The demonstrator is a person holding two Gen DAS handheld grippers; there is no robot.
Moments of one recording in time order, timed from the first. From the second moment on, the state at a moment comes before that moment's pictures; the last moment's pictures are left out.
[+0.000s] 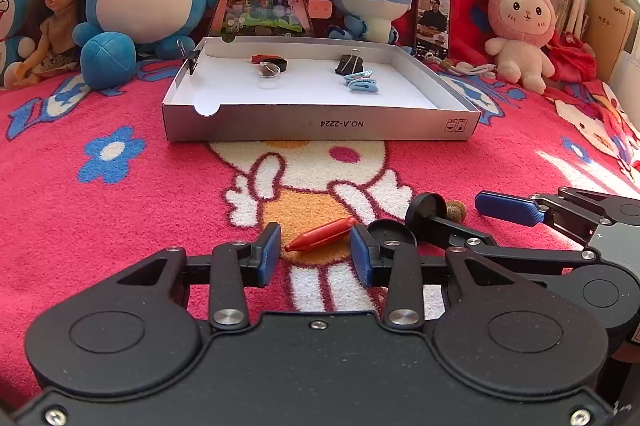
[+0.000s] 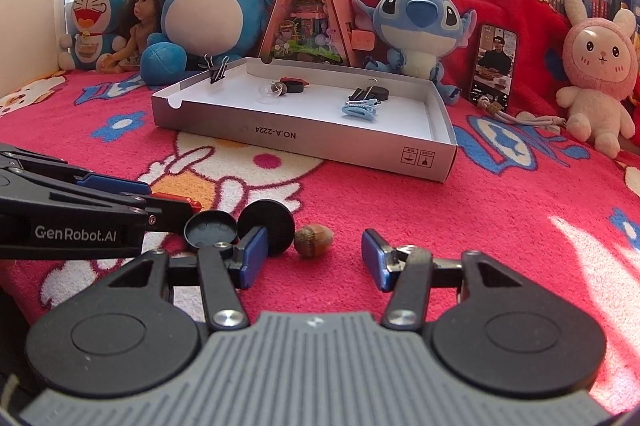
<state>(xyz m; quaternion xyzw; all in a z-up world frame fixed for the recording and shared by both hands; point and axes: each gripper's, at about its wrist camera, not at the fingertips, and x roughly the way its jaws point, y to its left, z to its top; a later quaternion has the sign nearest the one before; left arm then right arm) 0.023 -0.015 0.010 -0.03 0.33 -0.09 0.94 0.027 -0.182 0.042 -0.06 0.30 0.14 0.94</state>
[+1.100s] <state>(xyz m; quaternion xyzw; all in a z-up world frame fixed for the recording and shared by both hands) 0.012 0.032 0.011 0.02 0.33 -0.03 0.94 0.029 -0.186 0.042 -0.05 0.31 0.14 0.94</state>
